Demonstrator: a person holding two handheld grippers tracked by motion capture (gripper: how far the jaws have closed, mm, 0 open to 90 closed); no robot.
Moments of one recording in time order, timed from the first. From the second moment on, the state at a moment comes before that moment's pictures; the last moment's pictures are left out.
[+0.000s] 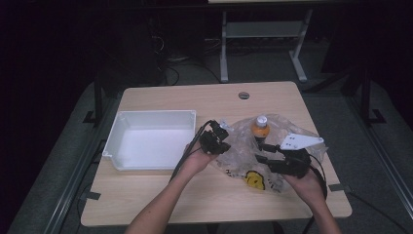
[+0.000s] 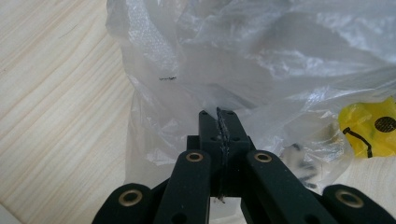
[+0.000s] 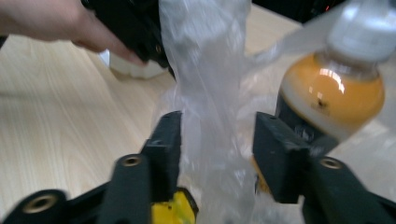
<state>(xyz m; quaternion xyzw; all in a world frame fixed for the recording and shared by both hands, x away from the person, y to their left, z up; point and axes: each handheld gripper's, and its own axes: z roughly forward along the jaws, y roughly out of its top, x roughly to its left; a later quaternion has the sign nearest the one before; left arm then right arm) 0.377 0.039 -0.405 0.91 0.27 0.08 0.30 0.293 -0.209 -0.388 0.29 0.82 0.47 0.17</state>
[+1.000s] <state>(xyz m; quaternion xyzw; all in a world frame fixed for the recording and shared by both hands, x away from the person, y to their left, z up) 0.351 0.059 -0.354 0.90 0.23 0.07 0.37 0.318 -0.171 -0.392 0.28 0.83 0.46 0.16</state>
